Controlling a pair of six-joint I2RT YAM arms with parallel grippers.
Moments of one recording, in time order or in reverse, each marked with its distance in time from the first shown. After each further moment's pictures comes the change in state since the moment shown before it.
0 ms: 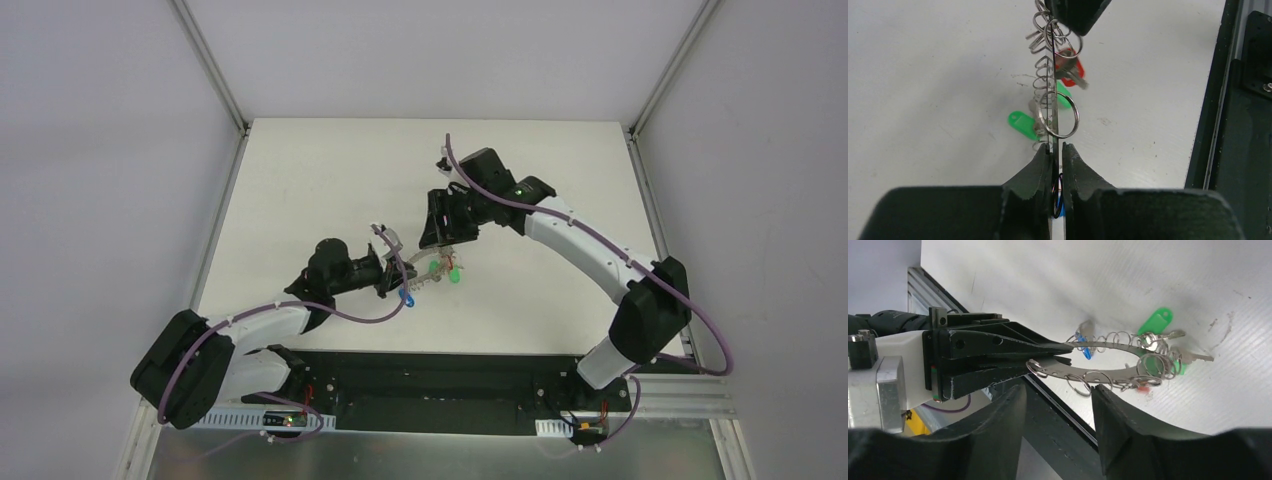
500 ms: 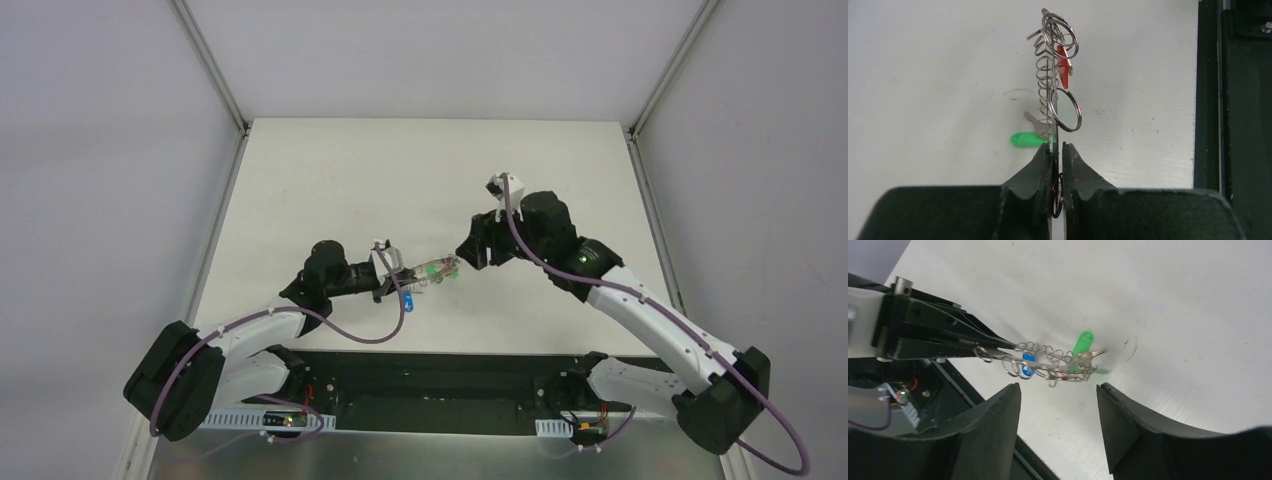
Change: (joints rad) left arm 0.000 -0.052 0.001 -0.066 0.107 0.190; right arm -0.013 -0.460 -0.397 0.232 0.217 -0.165
